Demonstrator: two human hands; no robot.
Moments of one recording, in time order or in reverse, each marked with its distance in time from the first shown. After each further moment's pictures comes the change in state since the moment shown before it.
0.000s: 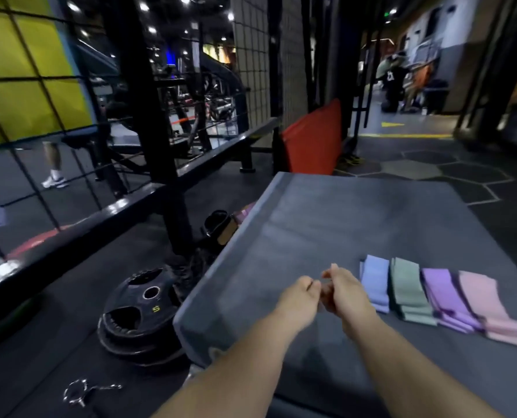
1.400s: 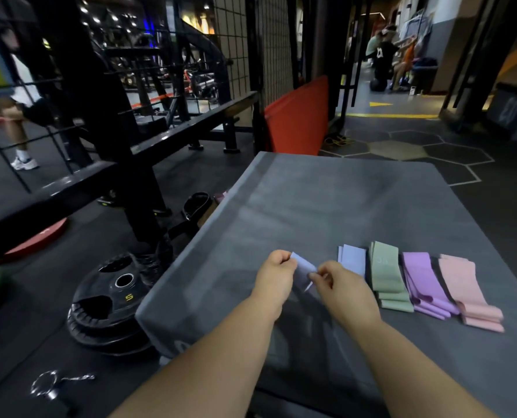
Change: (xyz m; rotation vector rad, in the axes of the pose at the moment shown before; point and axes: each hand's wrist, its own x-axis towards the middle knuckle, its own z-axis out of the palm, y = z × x) left_hand 0.035 0.011 0.022 -0.427 0.182 -0.062; right_hand 0.015 0.015 -0.052 -0.954 0.049 -0.329
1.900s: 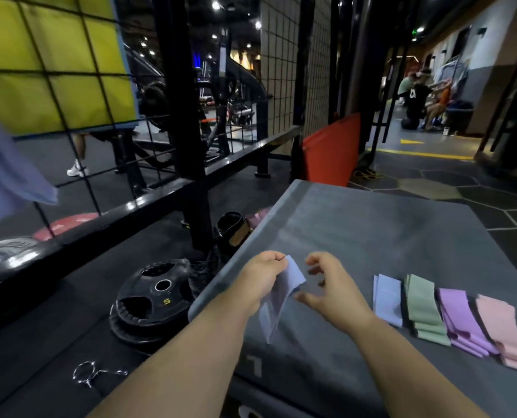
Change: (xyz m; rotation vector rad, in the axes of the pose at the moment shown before) left_hand -0.040 0.037 -0.123 0.032 -0.002 0.090; right_hand -0.020 -0.089 0.004 0.273 -0.093 -0.429
